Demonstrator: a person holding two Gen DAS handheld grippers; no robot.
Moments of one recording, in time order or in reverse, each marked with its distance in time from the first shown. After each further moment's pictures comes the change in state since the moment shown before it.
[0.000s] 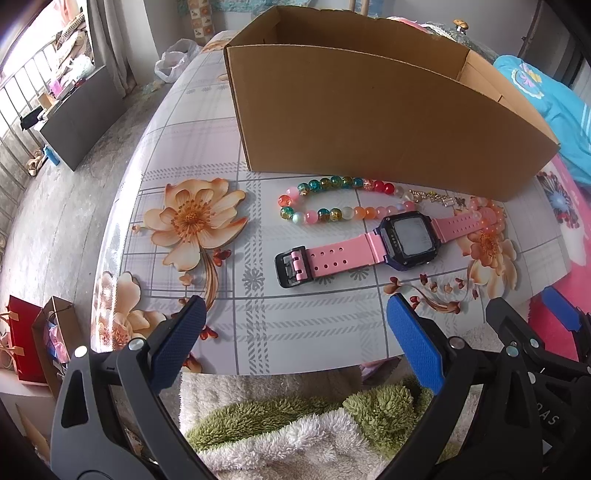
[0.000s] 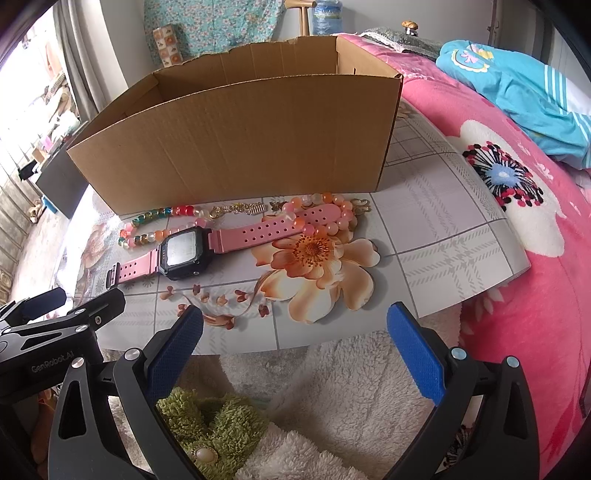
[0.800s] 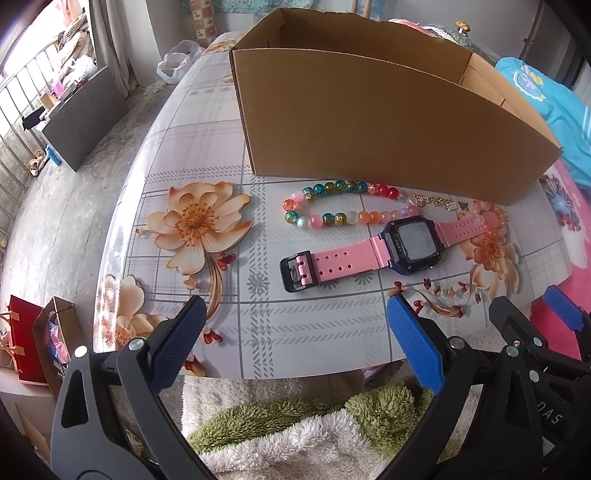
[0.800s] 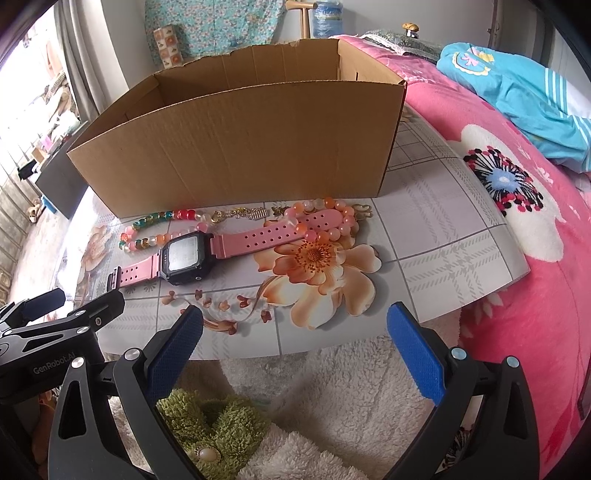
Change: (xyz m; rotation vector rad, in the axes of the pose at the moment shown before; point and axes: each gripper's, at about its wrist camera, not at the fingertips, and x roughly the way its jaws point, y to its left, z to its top) left arm 0.001 0.001 0.003 -0.004 -0.007 0.010; right arm -0.001 0.002 0.003 -0.003 -0.003 -0.005
